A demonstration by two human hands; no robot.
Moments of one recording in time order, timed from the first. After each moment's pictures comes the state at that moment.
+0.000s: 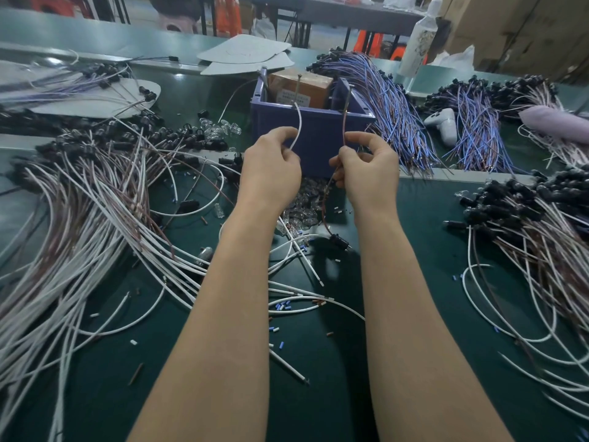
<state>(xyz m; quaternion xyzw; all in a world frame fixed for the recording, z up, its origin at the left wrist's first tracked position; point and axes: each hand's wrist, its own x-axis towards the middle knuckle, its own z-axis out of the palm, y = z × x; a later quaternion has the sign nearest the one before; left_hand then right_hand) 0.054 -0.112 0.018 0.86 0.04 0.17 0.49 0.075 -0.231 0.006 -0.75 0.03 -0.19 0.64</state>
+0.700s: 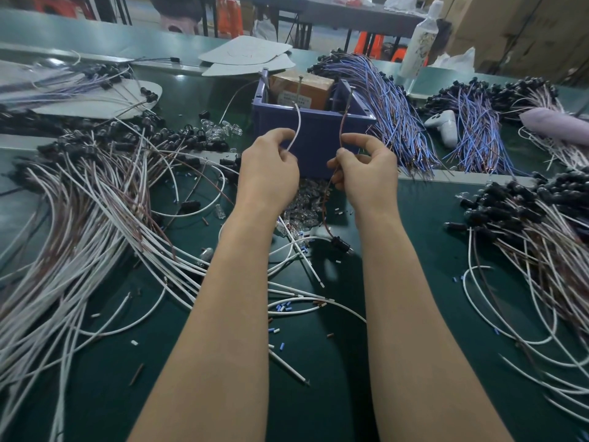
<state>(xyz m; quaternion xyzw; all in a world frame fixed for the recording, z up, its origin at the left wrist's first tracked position) 0.055 -0.110 0.017 0.85 0.05 0.17 0.49 0.076 -0.232 0.005 -0.75 0.02 -0.17 0.64</state>
